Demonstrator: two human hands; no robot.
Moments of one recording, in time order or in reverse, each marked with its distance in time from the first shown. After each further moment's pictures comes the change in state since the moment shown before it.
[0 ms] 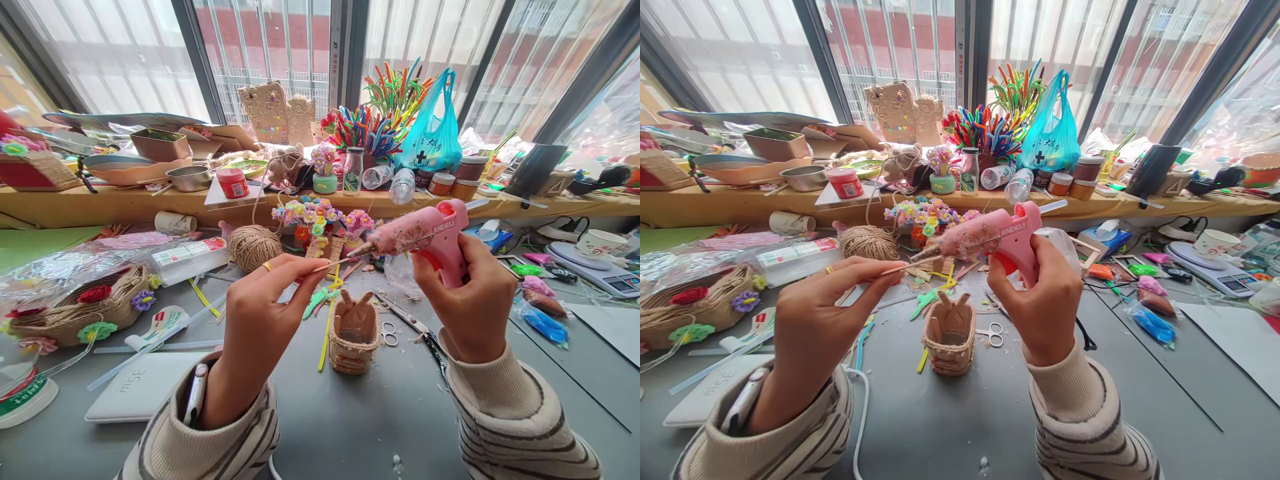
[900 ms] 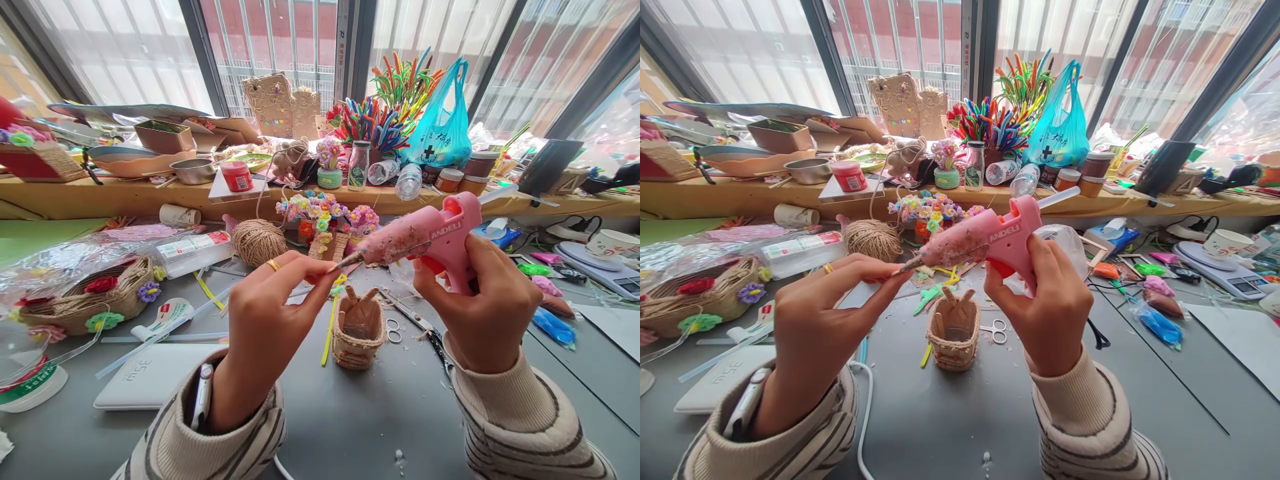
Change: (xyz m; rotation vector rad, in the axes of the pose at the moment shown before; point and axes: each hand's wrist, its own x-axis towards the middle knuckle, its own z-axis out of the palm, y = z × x) left_hand -0.002 0.006 -0.002 0.048 0.037 0.050; right_hand -0.001 -0.009 -0.007 -0.125 0.055 -0.245
